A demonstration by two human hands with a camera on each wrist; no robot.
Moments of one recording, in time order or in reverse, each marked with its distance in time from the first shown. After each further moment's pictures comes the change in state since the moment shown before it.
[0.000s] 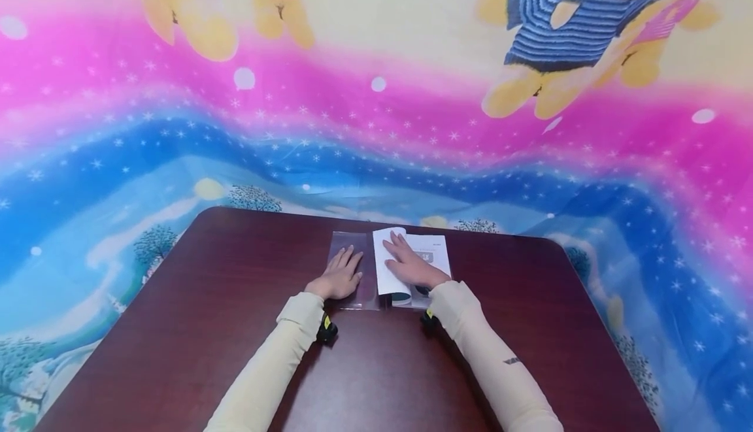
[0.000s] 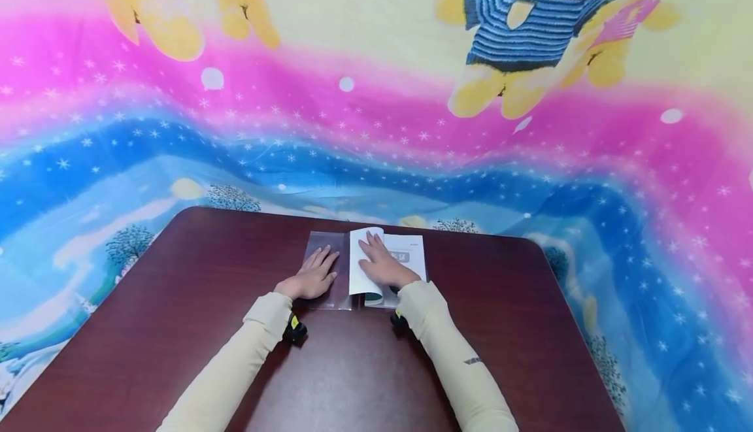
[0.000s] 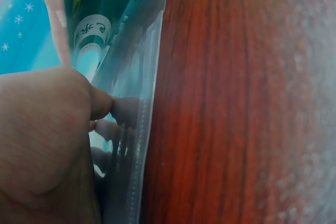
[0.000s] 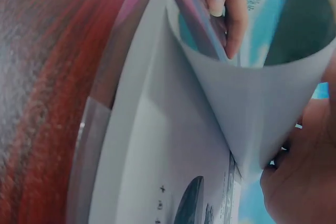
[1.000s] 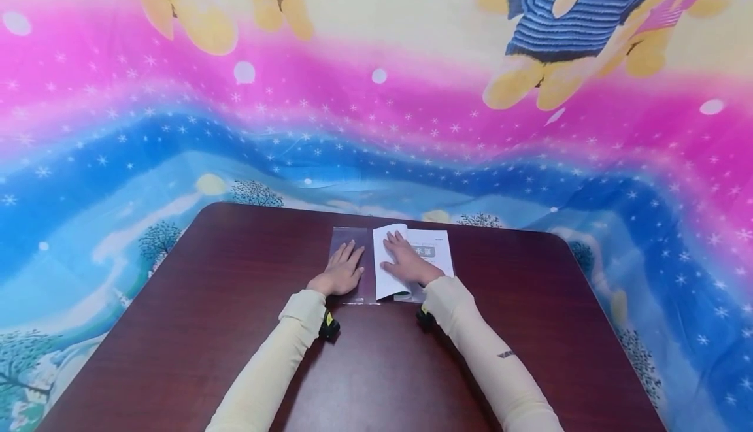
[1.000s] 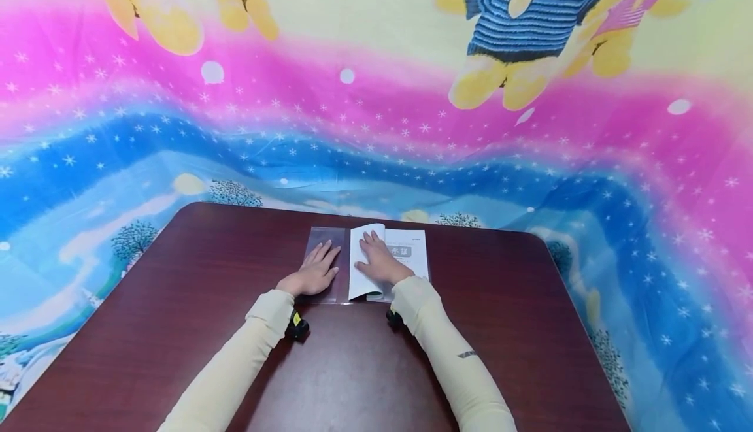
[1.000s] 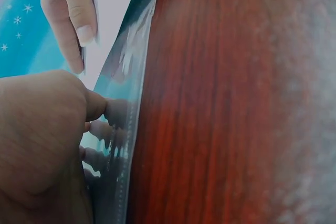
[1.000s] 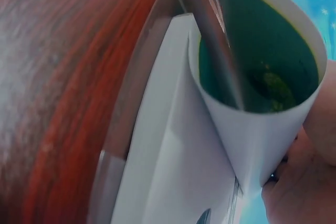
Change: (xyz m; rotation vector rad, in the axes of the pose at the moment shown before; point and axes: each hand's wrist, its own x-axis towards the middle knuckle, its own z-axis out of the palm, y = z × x) left_hand -0.006 0.002 0.003 -0.039 0.061 0.022; right_hand 0.007 -0.007 0.010 -0.175 0.026 -0.065
